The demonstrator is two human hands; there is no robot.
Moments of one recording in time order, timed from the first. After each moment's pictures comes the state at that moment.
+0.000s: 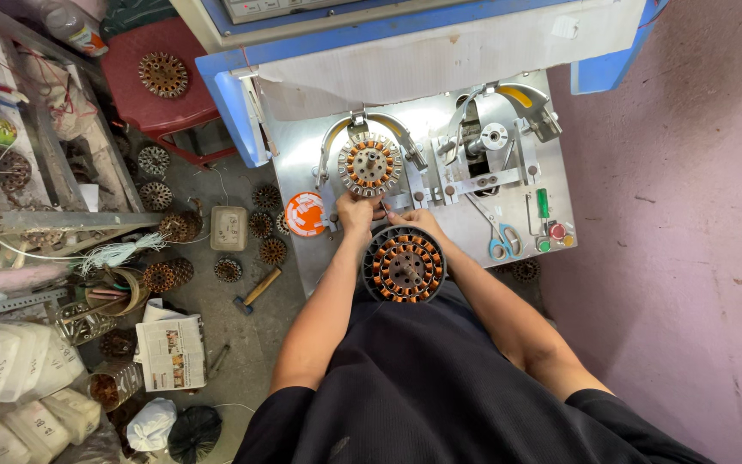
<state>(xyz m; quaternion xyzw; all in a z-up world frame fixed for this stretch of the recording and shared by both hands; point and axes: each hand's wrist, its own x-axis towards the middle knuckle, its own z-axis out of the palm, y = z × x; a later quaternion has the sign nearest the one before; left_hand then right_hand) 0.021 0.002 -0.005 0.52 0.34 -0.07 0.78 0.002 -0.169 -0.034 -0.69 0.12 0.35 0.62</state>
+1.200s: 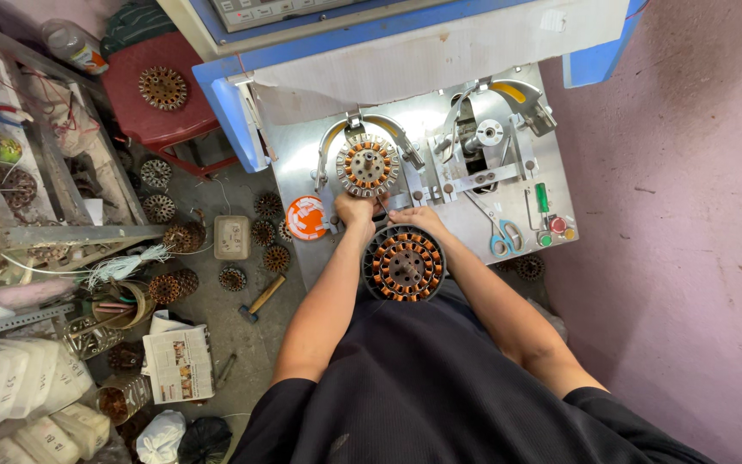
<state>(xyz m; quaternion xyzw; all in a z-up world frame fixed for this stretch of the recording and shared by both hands) 0.034 -0.004 -0.005 0.44 0.40 -0.05 0.80 0.008 -0.168 -0.019 -0.61 0.20 0.38 0.66</state>
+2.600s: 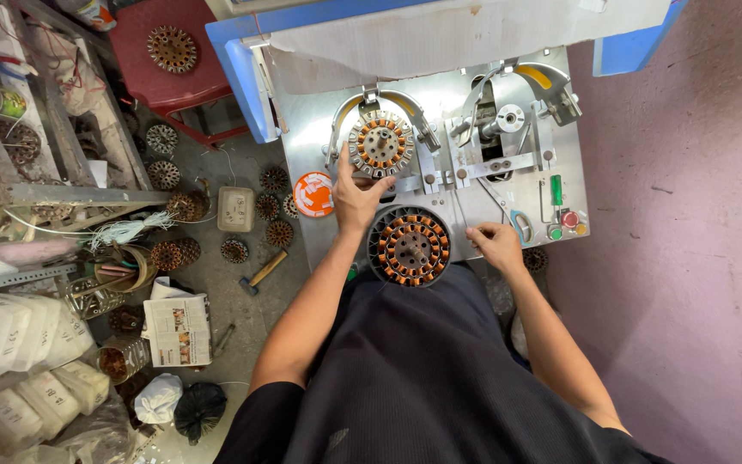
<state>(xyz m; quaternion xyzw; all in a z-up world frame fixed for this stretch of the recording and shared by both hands) -0.002 0.029 0.062 0.82 0.14 0.06 0.55 -0.074 -0.293 0.003 -0.84 0.16 0.22 0.47</state>
